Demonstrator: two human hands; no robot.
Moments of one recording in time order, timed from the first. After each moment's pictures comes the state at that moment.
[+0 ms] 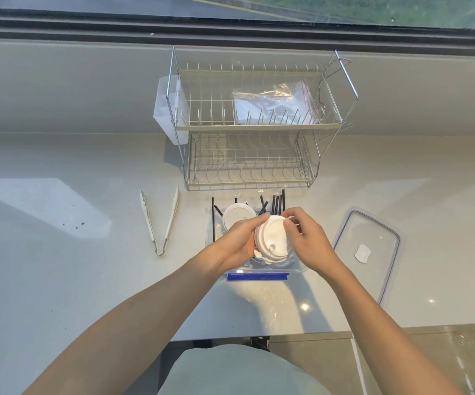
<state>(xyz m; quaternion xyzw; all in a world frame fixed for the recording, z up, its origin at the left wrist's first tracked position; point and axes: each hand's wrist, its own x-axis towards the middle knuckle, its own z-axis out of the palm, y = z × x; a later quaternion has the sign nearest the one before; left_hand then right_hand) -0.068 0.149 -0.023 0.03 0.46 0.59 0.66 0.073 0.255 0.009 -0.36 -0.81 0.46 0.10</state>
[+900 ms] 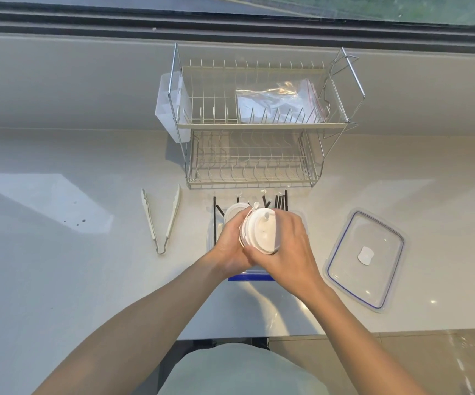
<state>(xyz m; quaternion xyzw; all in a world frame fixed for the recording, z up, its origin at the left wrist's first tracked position) -0.070 0.138 -0.027 -0.07 0.36 0.64 0.67 0.059 0.201 0.014 -0.35 -0.86 0.34 0.15</state>
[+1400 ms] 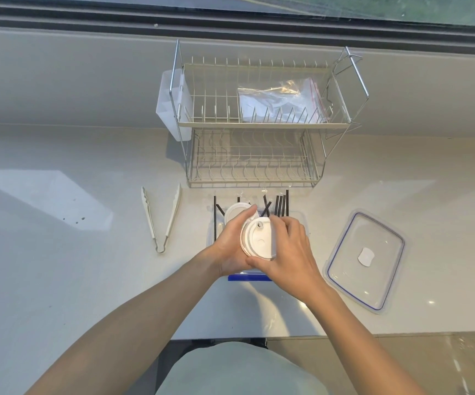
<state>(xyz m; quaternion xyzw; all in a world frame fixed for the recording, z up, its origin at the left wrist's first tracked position) -0.078 0.133 -0.022 -0.04 0.37 0.60 0.71 0.064 0.208 -0.002 -0.32 -0.91 0.27 0.06</state>
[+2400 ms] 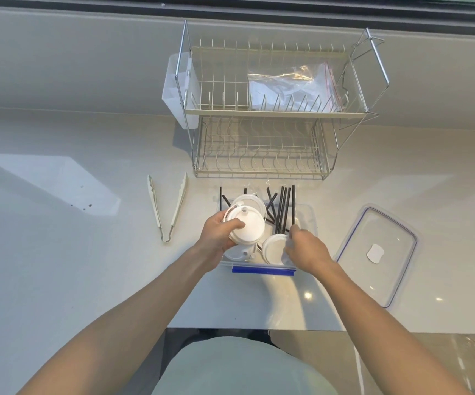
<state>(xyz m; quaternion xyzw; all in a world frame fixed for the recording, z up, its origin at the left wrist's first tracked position) -0.096 0.106 -0.043 -0.07 0.61 0.62 0.49 0.063 0.266 -0.064 -0.37 -0.88 0.22 -0.20</state>
